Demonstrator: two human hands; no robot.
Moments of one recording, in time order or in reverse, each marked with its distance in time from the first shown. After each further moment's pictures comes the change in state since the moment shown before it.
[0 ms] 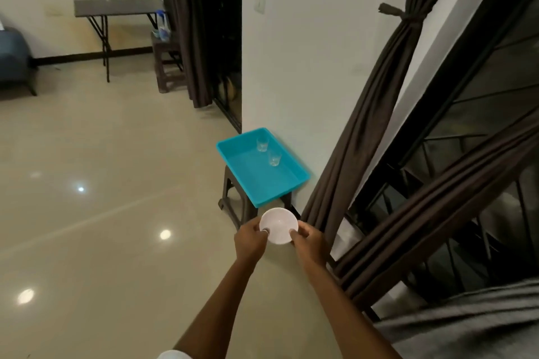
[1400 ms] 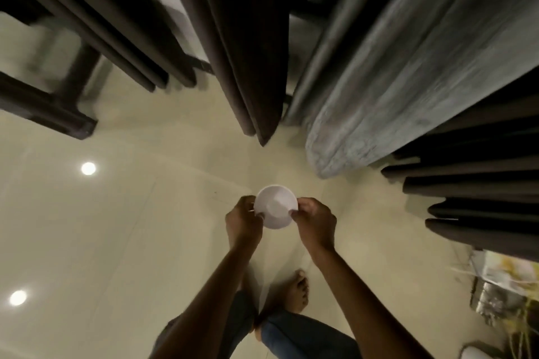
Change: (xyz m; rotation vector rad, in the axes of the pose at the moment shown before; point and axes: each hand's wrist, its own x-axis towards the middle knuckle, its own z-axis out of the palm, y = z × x) left_hand -0.107 -0.453 0.427 0.670 -0.581 -0.129; right_hand 0.002 0.643 -0.074 -0.006 0.240 0.632
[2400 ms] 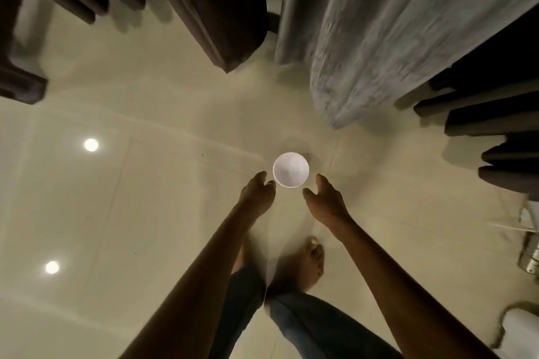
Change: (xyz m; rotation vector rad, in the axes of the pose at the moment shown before) left_hand 0.078 -0.073 0.104 0.246 -0.432 -0.120; right_hand 0.068 0.133 0.051 -0.154 -0.311 0.208
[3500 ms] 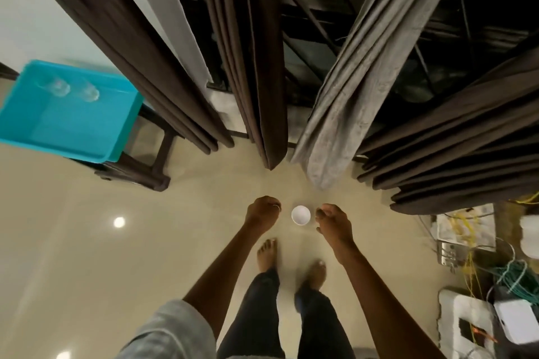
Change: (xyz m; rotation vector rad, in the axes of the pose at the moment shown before) left_hand -0.465 0.116 -0.267 -0.127 0.082 0.236; right_hand -0.460 -0.227 -0.134 0.452 0.274 -0.068
